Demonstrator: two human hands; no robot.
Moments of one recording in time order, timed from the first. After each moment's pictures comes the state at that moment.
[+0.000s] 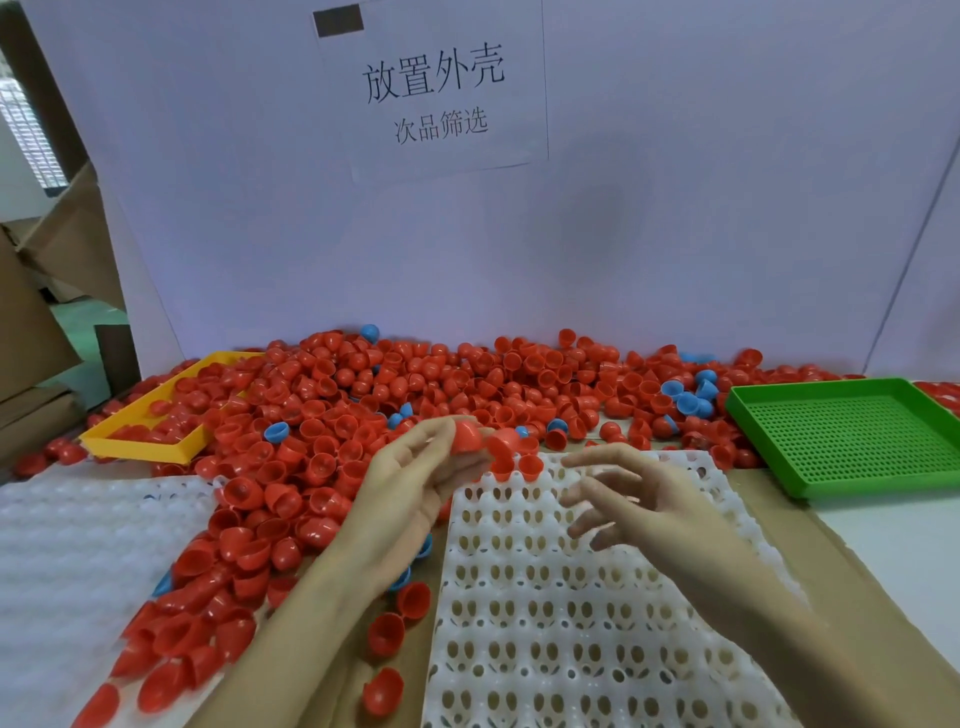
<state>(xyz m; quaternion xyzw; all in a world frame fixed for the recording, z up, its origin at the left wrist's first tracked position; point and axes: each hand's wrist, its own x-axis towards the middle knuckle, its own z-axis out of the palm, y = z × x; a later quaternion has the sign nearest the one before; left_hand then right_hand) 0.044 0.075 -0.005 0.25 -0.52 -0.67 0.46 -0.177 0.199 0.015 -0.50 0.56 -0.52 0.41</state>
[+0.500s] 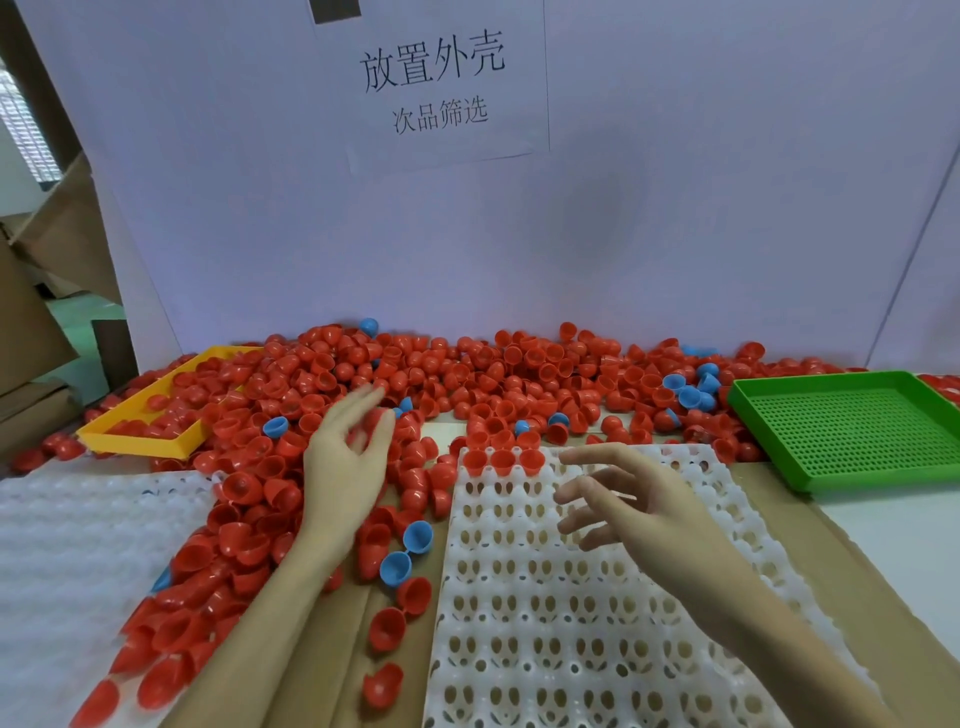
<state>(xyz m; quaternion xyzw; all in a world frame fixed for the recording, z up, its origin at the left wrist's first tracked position) 0.074 0.044 -0.008 0.47 -0.64 -0.29 0.54 -0.166 0.199 0.009 -0.50 0.58 -0.53 0.37</state>
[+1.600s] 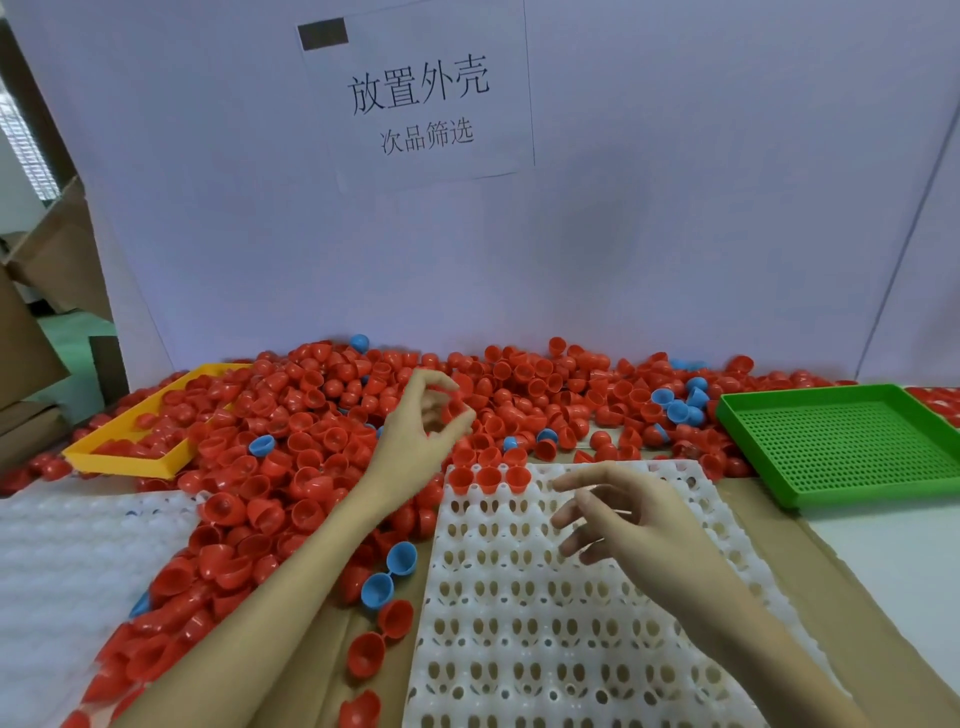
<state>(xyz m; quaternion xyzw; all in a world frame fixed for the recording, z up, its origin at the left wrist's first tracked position) 0.012 0.007 0.000 0.34 -0.76 -0.33 0.44 -0.177 0.197 0.010 -0.49 0.60 -0.52 0.36</state>
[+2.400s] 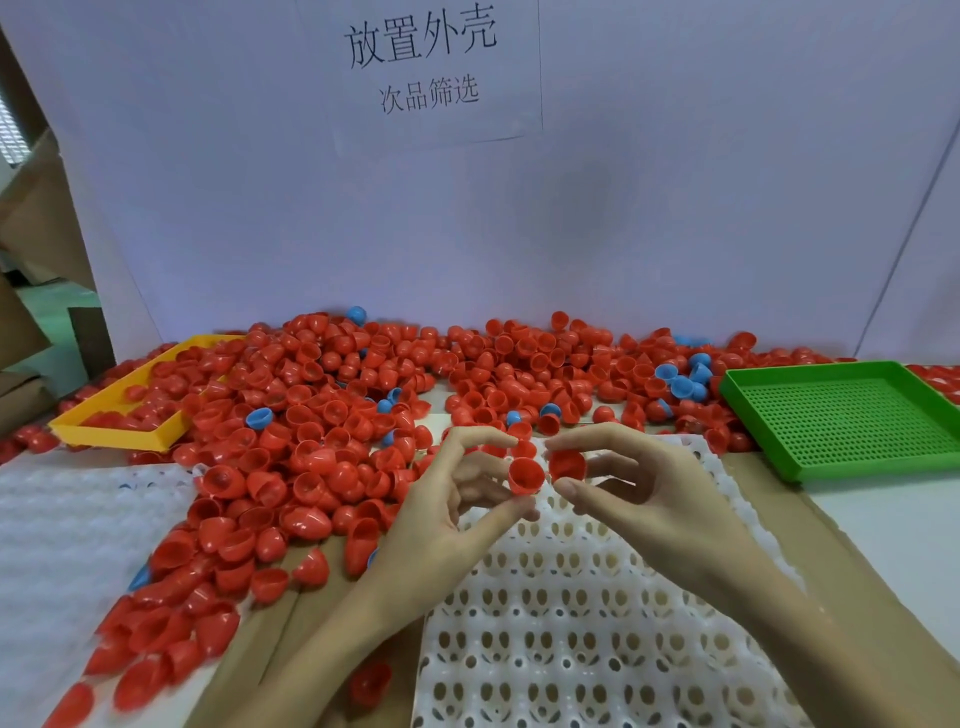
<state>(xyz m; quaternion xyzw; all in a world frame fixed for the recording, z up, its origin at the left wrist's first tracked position) 0.028 0.112 -0.019 0.21 -0.74 -0.48 0.41 -0.183 0.194 0.010 -0.63 0.52 -0.50 0.27</state>
